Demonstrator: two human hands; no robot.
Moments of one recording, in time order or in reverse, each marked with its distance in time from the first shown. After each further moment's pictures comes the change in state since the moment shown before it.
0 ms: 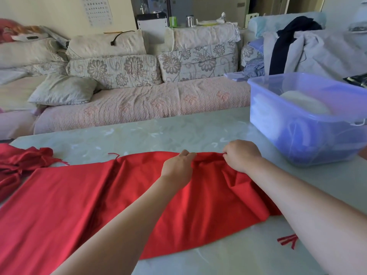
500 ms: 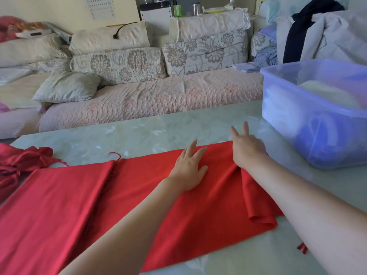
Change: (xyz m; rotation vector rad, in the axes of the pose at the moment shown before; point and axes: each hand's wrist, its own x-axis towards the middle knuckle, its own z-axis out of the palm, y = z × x) left_hand 0.029 -0.009 0.035 -0.199 -0.104 0.020; right_hand 0.040 -0.004 0.024 -0.001 -0.036 0.217
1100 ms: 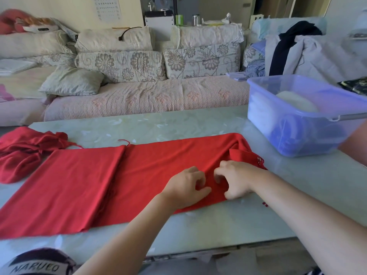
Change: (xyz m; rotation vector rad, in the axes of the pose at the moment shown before) left_hand -0.141 0.044 -0.017 -0.097 0.059 0.197; right_hand -0.152 0.009 -0.043 0.030 -0.374 -0.560
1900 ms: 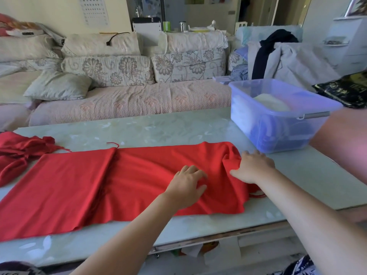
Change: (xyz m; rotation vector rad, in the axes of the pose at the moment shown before) left_hand 0.005 0.044 0.018 0.118 -0.012 0.026; right_hand -0.056 0.033 -0.010 0.037 0.137 0.726
